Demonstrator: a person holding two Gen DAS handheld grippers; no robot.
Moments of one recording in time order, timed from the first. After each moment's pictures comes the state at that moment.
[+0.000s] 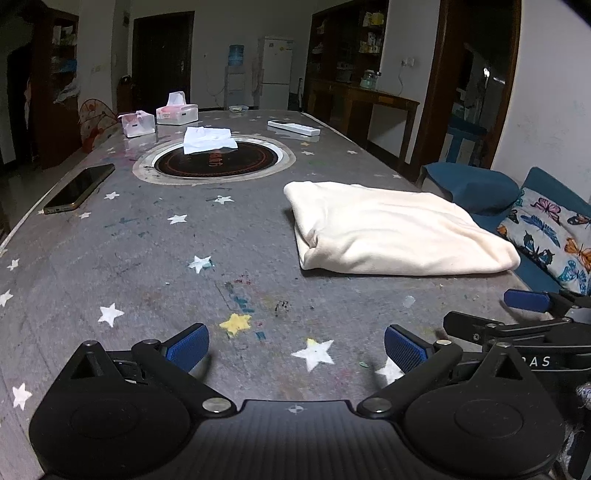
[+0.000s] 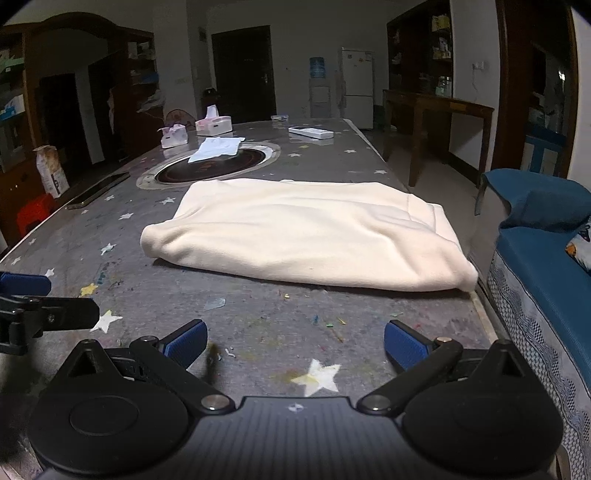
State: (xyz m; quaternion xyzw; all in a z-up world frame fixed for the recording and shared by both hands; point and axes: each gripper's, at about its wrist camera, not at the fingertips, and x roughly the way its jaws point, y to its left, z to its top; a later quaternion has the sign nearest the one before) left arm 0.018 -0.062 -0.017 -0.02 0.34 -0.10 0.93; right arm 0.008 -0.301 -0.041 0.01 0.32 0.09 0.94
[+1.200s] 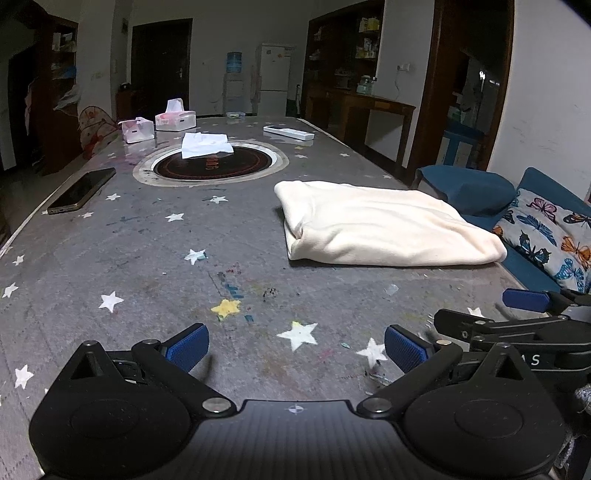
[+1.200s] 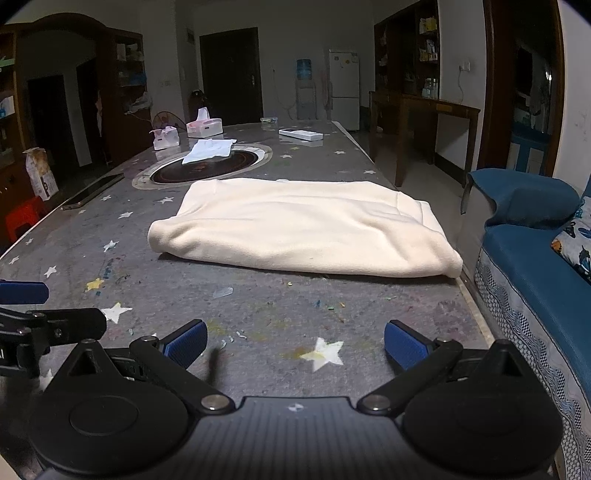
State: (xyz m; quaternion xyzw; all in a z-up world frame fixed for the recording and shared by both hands) left arm -0.005 -0.070 -0.016 -0.01 0.33 -0.10 0.94; right arm -0.012 -0.289 -0.037 0.00 0.32 0.07 0.94
